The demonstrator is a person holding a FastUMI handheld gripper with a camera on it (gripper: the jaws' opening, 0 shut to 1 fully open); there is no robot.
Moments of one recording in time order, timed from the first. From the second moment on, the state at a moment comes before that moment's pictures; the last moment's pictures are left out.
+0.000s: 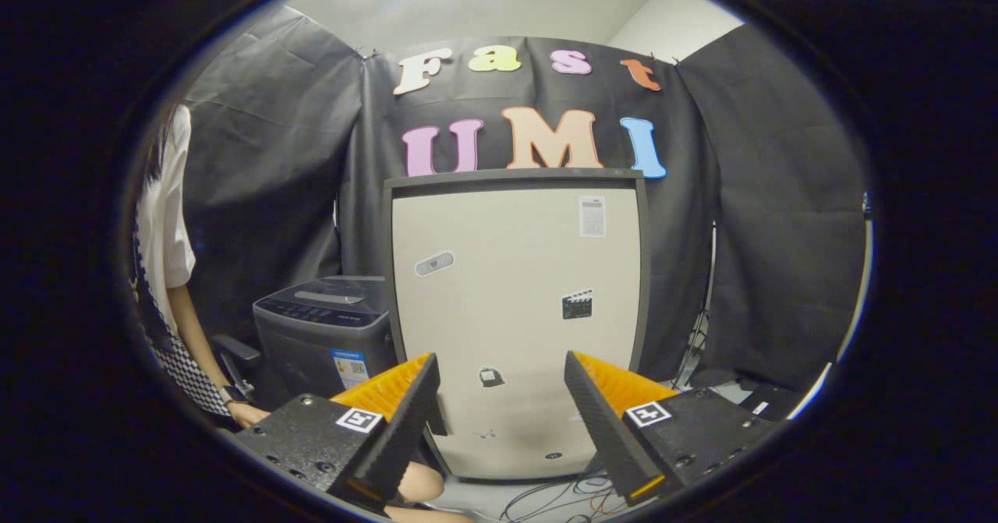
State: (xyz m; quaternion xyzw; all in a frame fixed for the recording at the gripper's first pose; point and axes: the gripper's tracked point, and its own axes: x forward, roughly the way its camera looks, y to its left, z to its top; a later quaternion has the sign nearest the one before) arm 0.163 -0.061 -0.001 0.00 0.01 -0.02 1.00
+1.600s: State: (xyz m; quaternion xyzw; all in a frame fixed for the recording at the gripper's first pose) arm -0.005 -0.020 0.000 0.00 0.01 -0.02 1.00
